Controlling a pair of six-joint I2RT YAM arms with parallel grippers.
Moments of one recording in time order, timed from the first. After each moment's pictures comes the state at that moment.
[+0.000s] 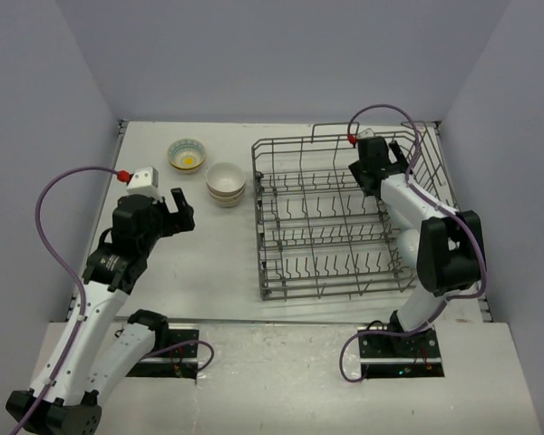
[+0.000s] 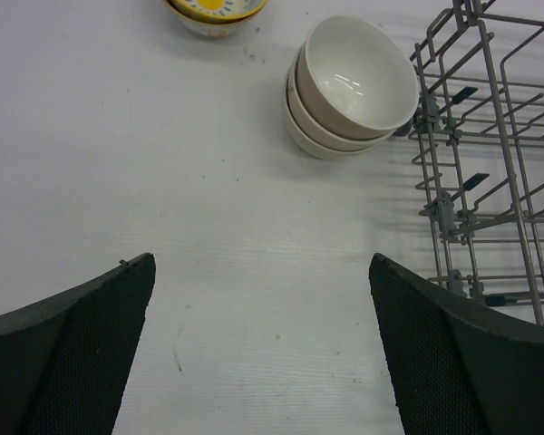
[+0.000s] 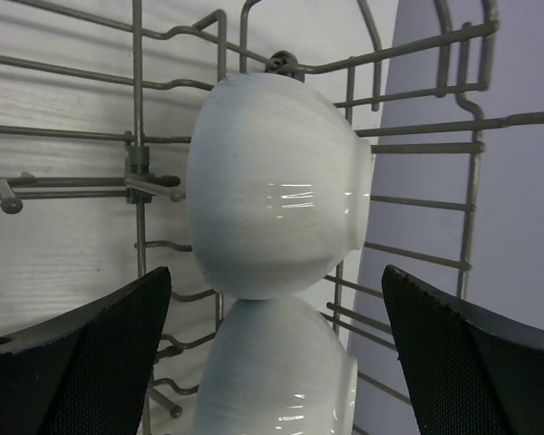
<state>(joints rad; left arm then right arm) -0.26 0.73 0.82 -0.57 -0.18 -0.34 0.22 1.70 1.23 -0.32 0.61 -0.39</state>
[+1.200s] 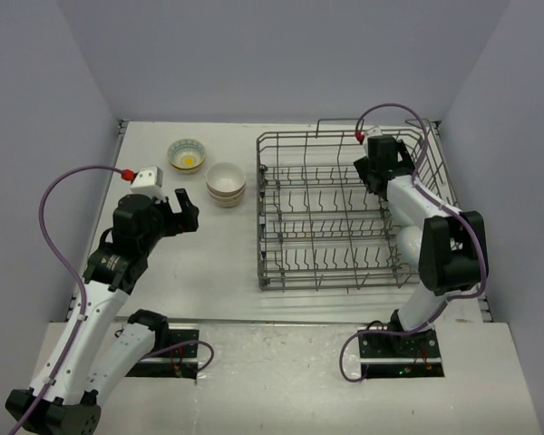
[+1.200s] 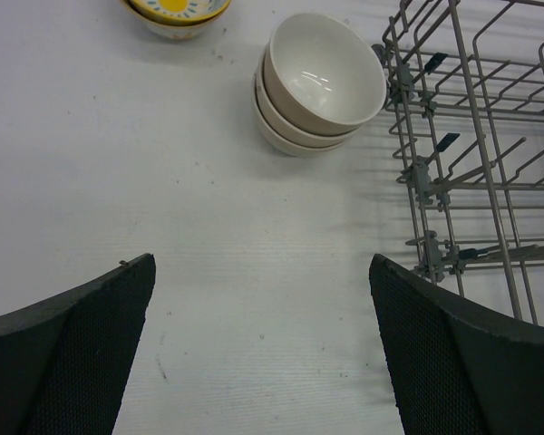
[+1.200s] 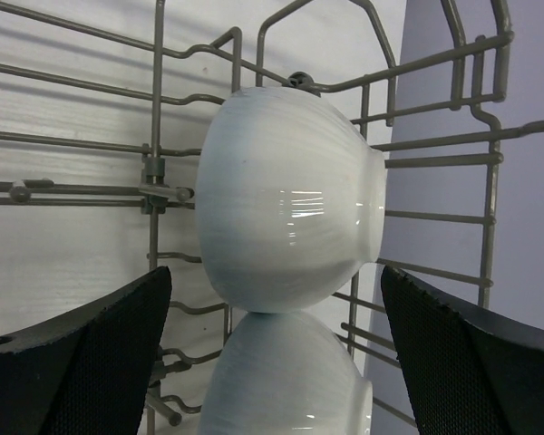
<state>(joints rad) -0.27 0.73 0.82 -0.54 -0.12 -0.33 0.17 1.71 1.18 -0.20 0.52 -0.41</state>
